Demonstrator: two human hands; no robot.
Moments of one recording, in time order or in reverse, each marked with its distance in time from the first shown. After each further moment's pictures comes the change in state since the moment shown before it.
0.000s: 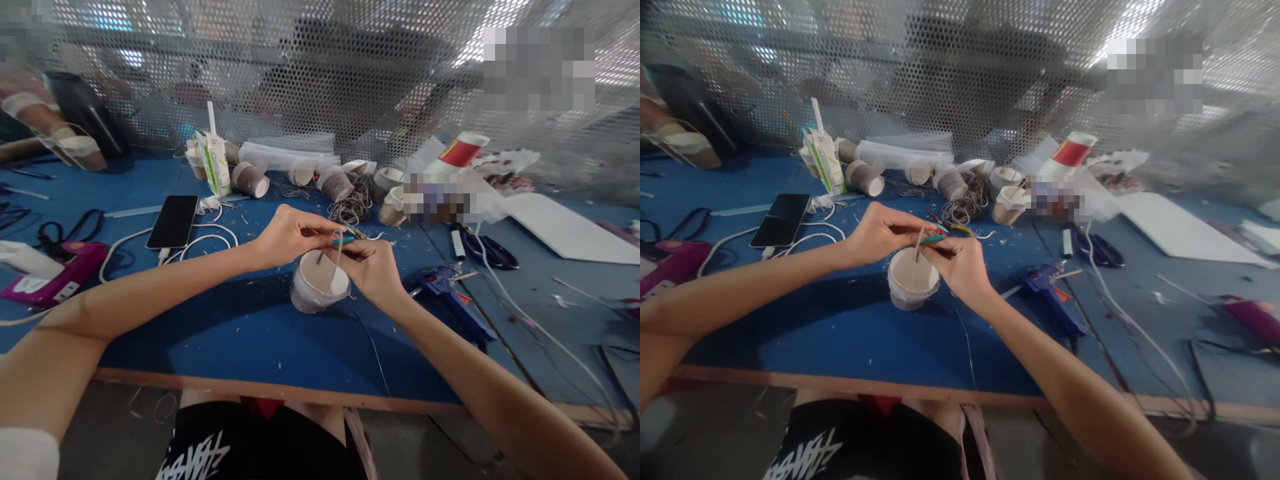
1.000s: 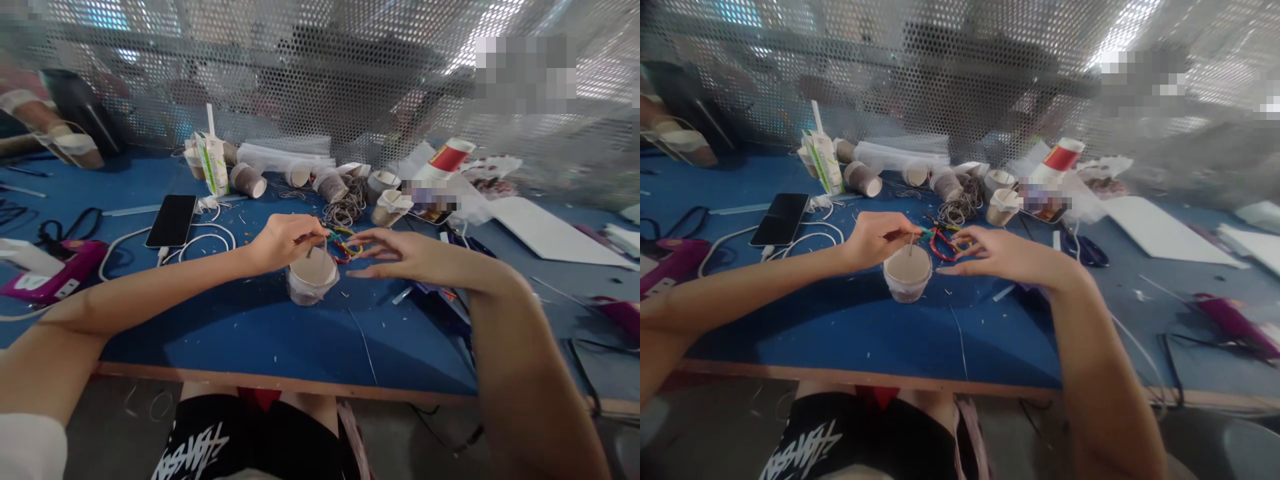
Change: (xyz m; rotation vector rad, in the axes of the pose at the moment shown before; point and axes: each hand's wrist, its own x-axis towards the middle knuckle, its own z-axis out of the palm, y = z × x) left_hand -0.008 -0.003 -0.001 0.353 0.191 0.514; right_hand 0.024 -0.033 -0.087 -0.466 -0.694 0.346
